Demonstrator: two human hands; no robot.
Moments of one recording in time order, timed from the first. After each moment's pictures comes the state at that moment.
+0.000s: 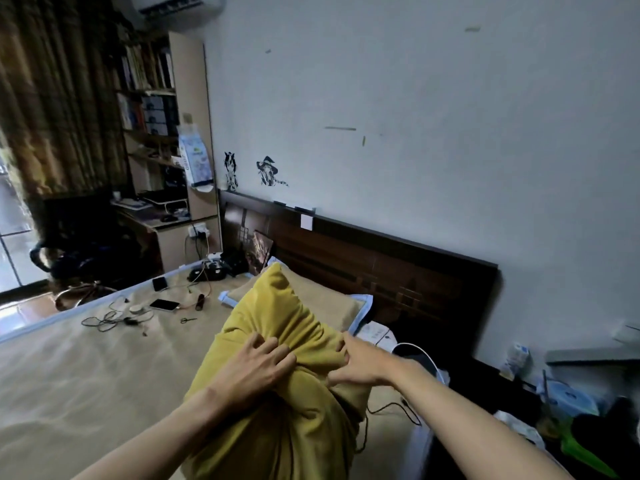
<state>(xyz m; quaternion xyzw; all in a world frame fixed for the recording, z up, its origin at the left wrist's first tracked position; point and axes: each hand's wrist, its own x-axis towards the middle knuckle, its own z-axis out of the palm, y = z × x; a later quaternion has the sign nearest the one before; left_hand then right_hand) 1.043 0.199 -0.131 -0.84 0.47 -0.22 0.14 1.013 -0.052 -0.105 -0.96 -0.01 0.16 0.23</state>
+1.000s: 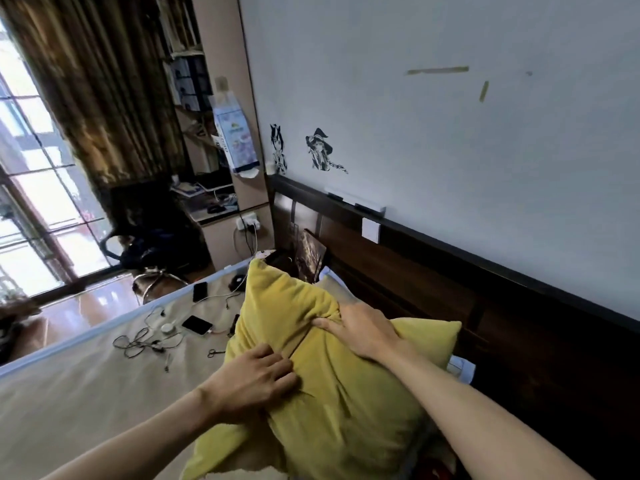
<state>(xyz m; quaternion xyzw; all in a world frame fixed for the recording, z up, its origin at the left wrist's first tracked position) 1.503 0.136 -0.132 -0.87 0.46 -0.06 0.18 1.569 -0.109 -0.117 -0.96 -0.18 -0.03 0.19</state>
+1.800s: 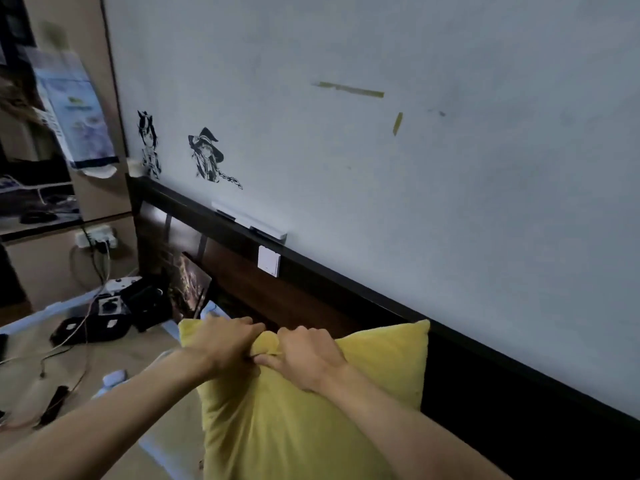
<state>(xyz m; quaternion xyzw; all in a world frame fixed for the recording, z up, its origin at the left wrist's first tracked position) 1.771 -0.024 -0.134 -0.94 0.34 -0.02 0.07 1.711 -0.194 -0.135 -0.99 -0.12 -0.05 0.02</state>
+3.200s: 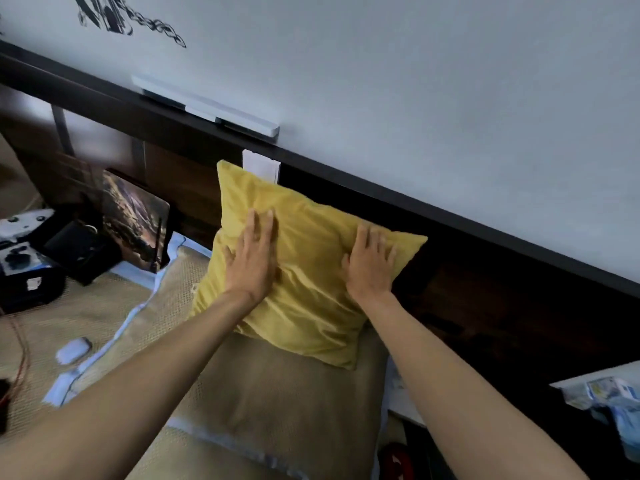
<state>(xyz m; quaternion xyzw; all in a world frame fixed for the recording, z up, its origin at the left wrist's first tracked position) 1.996 -0.062 -0.340 -0.92 0.27 -0.01 -0.27 1.884 -0.244 -0.298 -0.95 0.29 -0.10 0.02</state>
